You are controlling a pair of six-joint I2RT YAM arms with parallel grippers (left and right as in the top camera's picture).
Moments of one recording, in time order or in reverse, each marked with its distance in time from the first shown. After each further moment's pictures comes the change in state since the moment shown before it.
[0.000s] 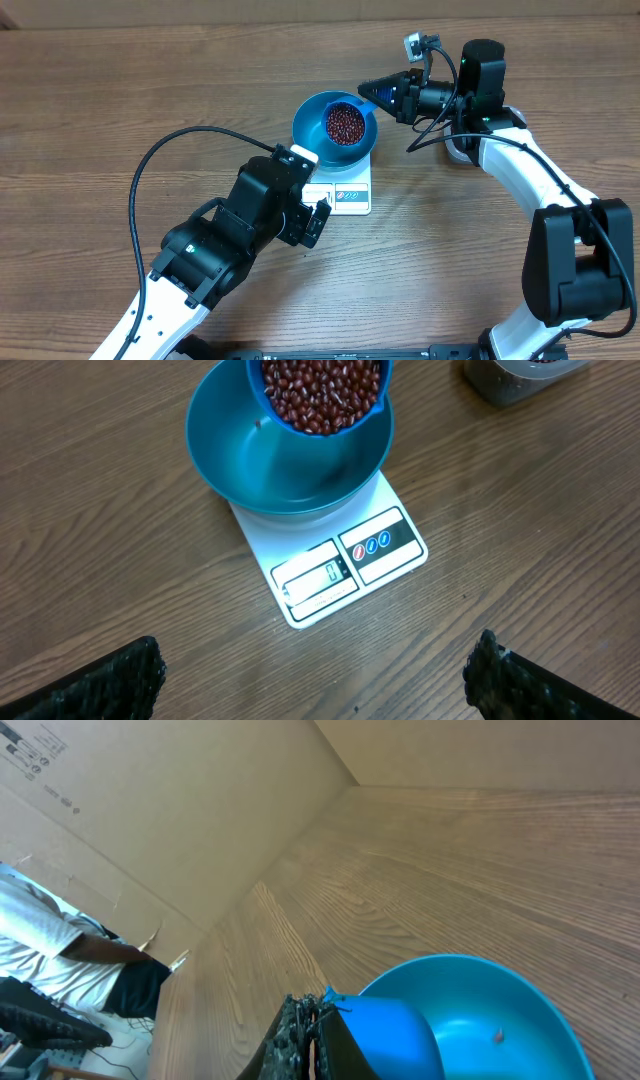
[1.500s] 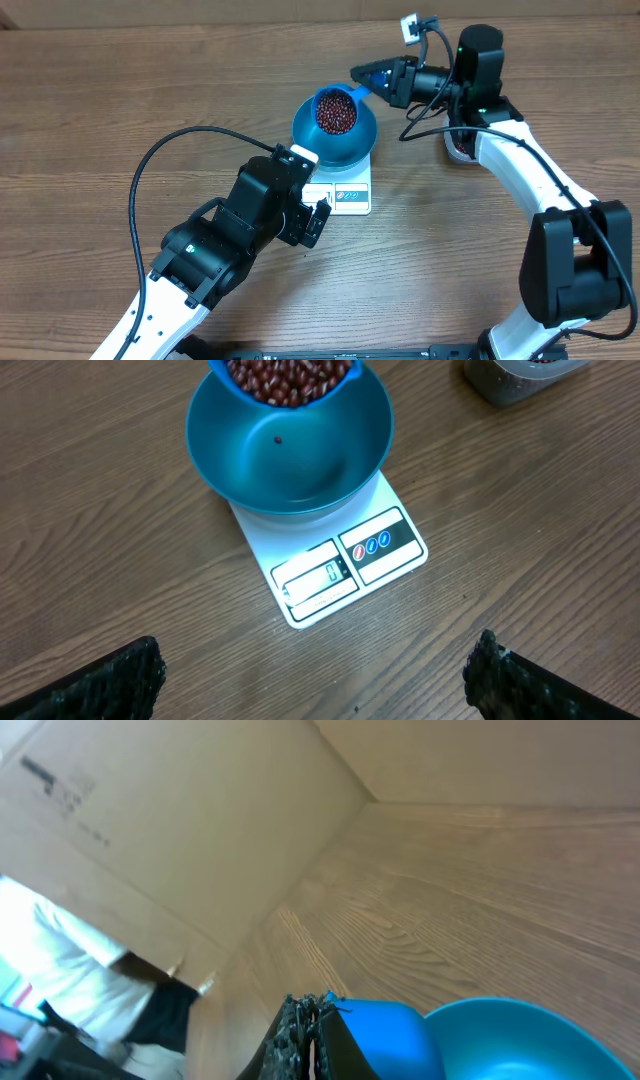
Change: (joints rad) left arm 0.000 0.000 0.000 0.000 0.000 0.000; right arm 0.044 0.000 0.077 0.023 0.020 0.141
